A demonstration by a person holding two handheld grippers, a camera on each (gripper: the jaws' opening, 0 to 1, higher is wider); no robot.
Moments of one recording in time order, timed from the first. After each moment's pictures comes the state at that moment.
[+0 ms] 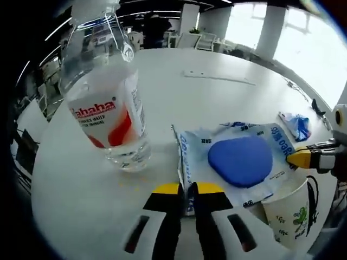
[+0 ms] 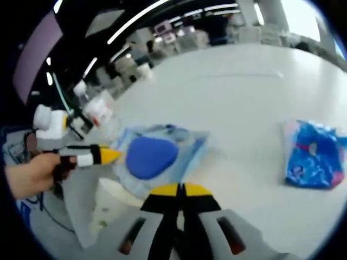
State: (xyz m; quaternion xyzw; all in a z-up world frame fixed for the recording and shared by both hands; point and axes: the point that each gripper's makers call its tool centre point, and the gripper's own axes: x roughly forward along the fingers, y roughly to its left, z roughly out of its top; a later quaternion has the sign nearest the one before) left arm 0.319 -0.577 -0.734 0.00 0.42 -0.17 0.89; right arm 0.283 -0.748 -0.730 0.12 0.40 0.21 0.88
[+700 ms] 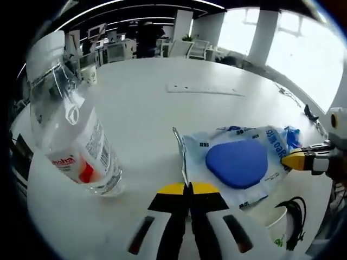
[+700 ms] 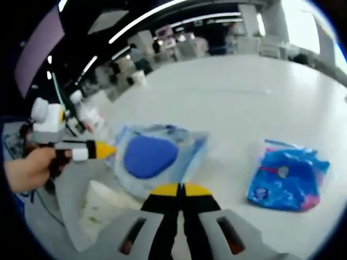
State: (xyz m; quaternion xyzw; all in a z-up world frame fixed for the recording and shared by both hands) left arm 0.339 -0.626 -0.712 0.00 0.39 -0.21 0.90; right arm 0.301 -0.798 -0.707 0.08 0.38 0.19 0.90
